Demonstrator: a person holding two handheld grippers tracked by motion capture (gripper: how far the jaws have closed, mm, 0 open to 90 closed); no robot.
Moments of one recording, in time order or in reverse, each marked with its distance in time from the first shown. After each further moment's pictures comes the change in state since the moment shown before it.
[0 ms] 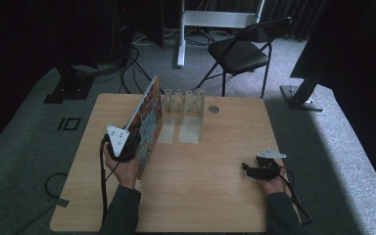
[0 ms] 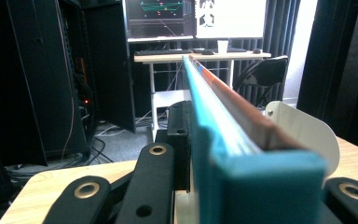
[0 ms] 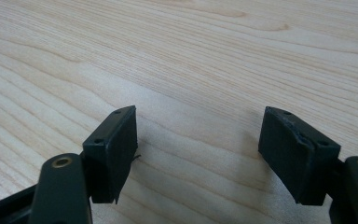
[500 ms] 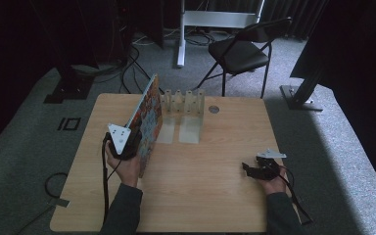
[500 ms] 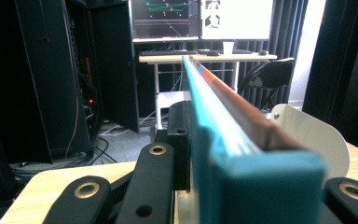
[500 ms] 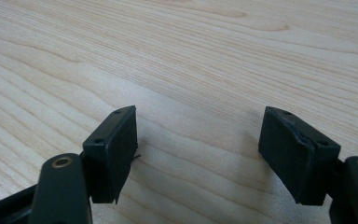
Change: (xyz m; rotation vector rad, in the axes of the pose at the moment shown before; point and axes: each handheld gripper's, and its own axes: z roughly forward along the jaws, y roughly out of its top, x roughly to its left) left arm -0.001 -0.001 0.007 -0.002 0.024 -0.011; right arm 0.000 0.000 0.000 0.000 0.000 0.000
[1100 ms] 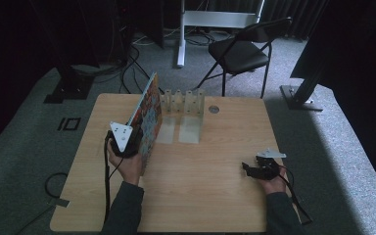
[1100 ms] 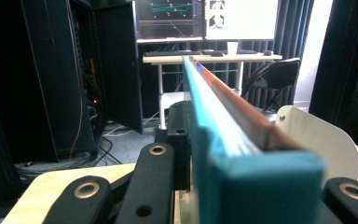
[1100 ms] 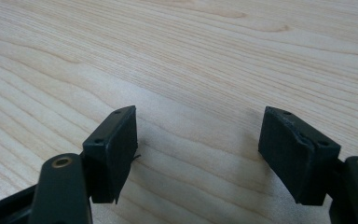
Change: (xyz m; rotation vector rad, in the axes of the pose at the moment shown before) left arm -0.003 -0.001 0.007 -0.004 0.018 0.007; right arm 0.000 0.001 0.001 -0.001 0.000 0.001
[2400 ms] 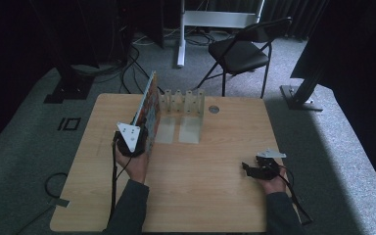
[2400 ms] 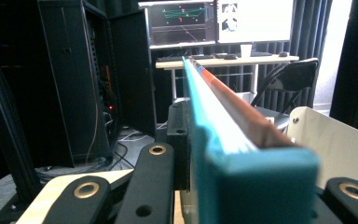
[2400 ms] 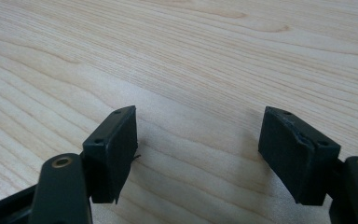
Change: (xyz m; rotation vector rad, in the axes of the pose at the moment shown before) left arm -0.016 -0.006 0.008 -0.021 0.069 0.040; right arm 0.000 0.000 0.000 0.000 0.000 0.000
